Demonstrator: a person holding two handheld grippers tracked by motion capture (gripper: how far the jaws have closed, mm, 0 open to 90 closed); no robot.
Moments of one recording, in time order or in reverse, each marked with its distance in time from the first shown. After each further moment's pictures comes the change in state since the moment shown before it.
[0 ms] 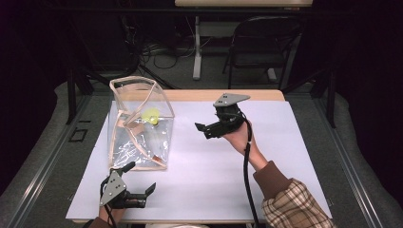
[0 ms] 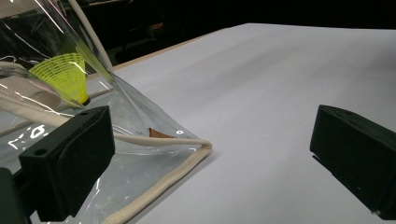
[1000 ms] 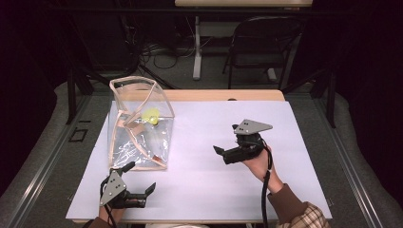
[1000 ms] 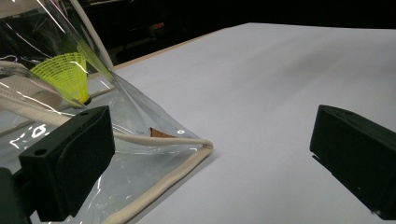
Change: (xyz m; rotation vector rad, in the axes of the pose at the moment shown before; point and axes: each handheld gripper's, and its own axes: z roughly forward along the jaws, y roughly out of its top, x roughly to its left) left arm 0.000 0.000 0.000 0.002 0.004 0.000; right arm 0.015 -0.066 -0.050 0.009 -0.047 0.006
